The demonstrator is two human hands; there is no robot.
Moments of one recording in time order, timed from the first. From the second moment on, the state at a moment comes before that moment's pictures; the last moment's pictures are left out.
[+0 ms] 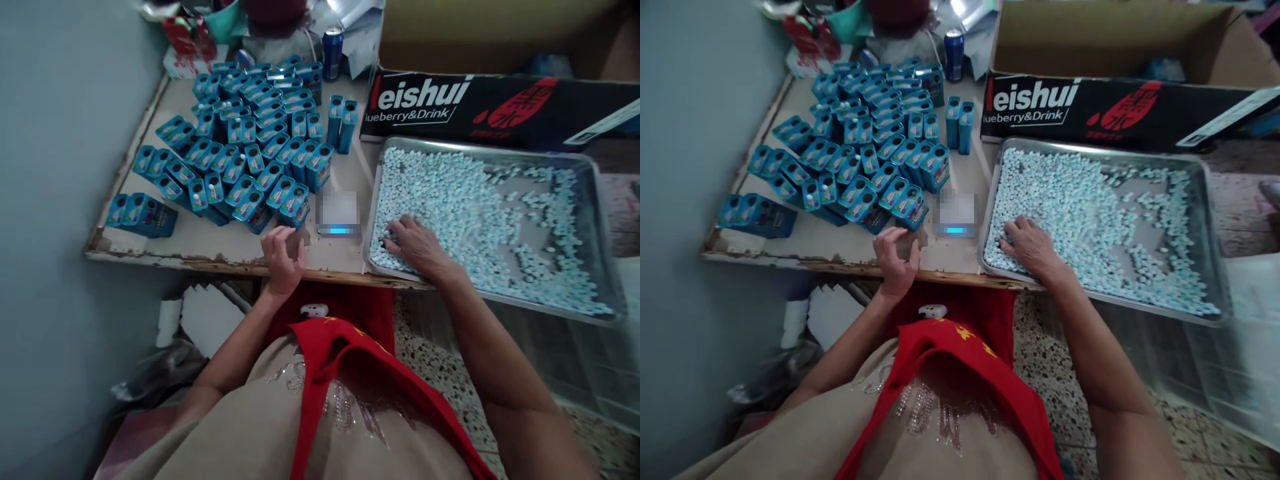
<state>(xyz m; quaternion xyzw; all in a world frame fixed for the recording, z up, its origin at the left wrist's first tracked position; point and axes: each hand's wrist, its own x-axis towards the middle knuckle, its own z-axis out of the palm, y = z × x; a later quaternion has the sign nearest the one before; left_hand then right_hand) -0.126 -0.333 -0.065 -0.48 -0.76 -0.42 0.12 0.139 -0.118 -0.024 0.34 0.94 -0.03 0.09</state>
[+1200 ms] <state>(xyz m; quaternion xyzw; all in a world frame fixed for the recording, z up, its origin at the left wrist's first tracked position) -0.182 -0.279 -0.017 -0.55 -0.77 -0.32 0.08 0.200 -0.064 -0.001 0.53 0.62 -0.53 -0.22</state>
